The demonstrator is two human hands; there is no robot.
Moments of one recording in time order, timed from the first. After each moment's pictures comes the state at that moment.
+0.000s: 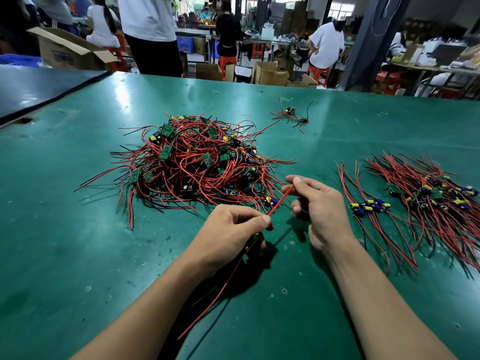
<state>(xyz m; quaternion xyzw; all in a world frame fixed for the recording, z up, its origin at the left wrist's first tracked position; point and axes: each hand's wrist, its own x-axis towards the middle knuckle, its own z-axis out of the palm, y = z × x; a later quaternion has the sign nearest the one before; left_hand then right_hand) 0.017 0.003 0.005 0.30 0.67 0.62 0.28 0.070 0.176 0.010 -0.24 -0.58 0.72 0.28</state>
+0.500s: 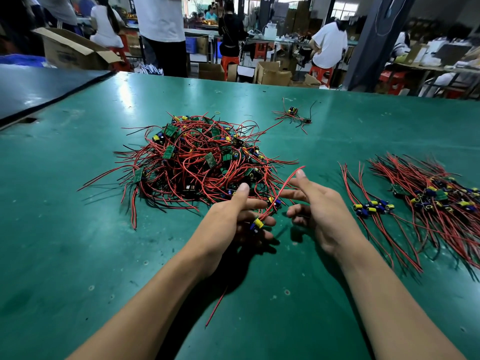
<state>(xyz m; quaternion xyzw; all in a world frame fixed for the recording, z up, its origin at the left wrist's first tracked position) 0.016 0.004 0.016 0.16 0.59 0.70 0.36 0.074 0.176 0.013 -0.27 -0.62 0.71 0.19</state>
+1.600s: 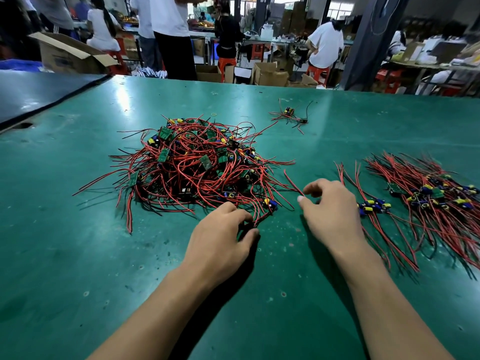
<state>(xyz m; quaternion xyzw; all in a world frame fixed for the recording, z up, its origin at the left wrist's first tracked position) 0.016 0.001 -0.009 0.38 0.86 0.34 -0.06 0.087 0.194 0.013 -0.34 -0.88 0.23 0.25</state>
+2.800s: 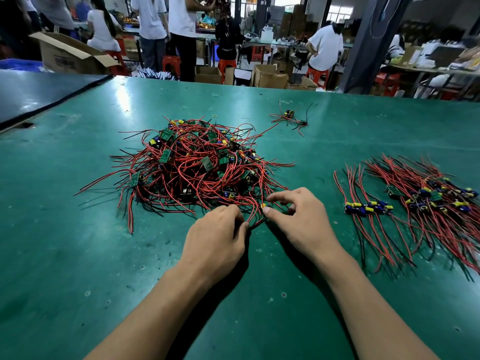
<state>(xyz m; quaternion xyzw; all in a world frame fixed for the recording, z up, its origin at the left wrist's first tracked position) 0.010 0.000 -0.011 0.35 0.88 0.30 -0.08 0.073 0.167 -0.005 -0.23 -0.89 0.34 0.22</state>
